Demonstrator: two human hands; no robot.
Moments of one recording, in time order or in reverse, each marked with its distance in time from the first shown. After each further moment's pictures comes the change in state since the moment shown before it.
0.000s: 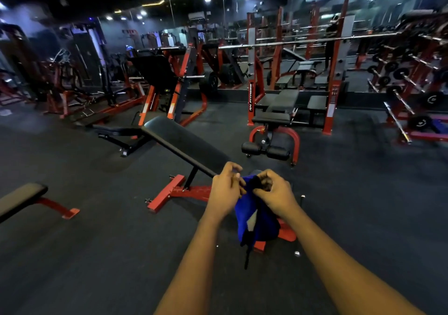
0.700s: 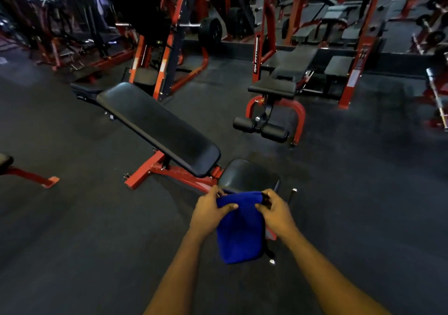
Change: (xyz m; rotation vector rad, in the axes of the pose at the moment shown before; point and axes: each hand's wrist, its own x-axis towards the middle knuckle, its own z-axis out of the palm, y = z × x) left_hand 0.201 -0.143 0.218 0.301 -0.110 -0.353; right_hand 0.242 0.249 -0.098 0.029 -0.219 0.288
